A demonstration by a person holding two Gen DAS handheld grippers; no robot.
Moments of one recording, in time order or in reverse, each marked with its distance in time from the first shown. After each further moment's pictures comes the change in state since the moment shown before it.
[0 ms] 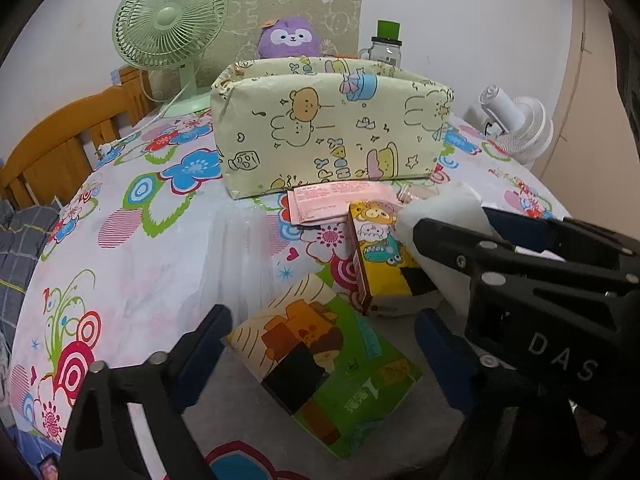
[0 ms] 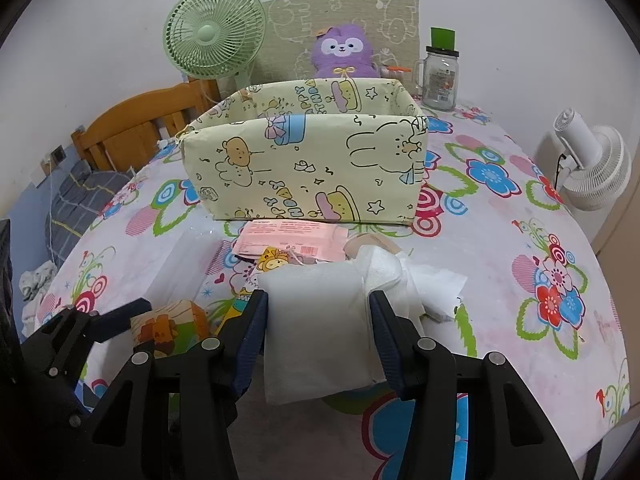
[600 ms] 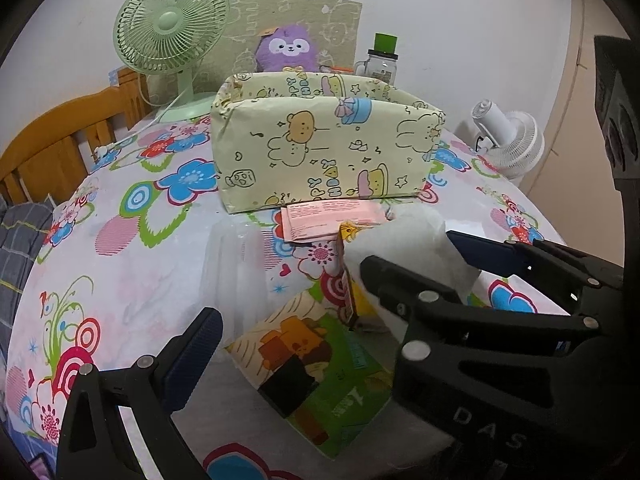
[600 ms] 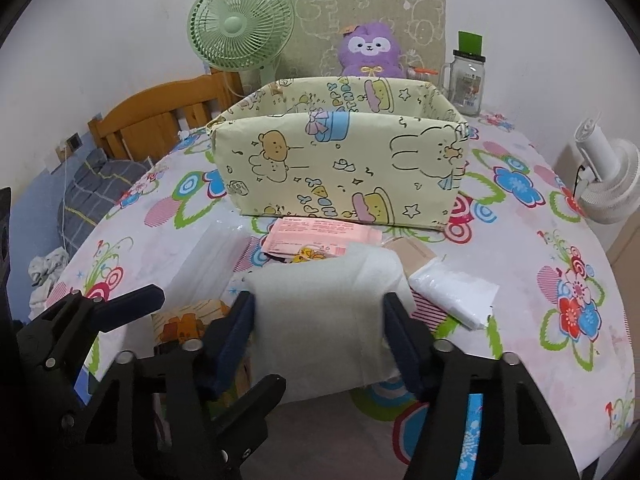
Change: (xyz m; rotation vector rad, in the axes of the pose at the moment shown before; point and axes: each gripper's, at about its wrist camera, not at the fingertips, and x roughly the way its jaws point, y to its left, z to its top) left arm -0.010 0.001 0.009 -0.030 -0.024 -0.060; right arm 0.003 0.017 0.002 -0.048 0.006 0.048
